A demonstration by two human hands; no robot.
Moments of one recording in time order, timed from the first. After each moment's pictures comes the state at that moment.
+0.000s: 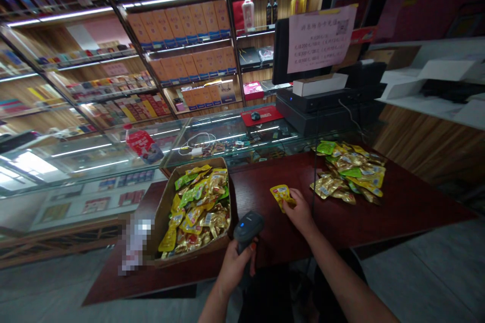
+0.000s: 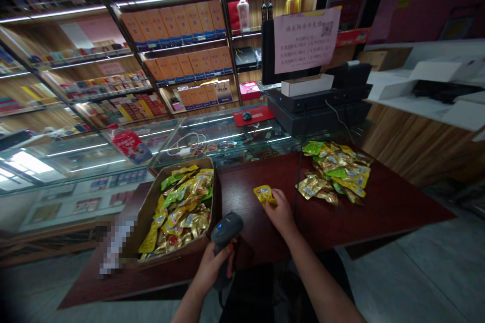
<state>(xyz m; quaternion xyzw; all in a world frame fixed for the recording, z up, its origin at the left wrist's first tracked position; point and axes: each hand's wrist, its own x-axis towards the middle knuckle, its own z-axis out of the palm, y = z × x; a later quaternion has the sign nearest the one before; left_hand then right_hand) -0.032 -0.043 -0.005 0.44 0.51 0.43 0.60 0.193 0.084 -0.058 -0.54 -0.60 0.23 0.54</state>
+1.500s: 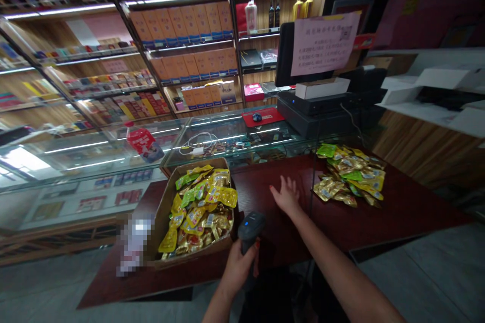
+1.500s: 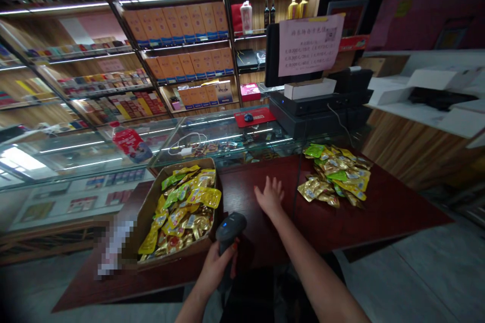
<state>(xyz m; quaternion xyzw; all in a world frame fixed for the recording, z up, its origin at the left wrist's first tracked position) -0.028 -0.040 -0.020 0.43 0.54 0.44 0.58 0.147 0.126 -0.023 -0.72 -0.57 0.21 0.34</state>
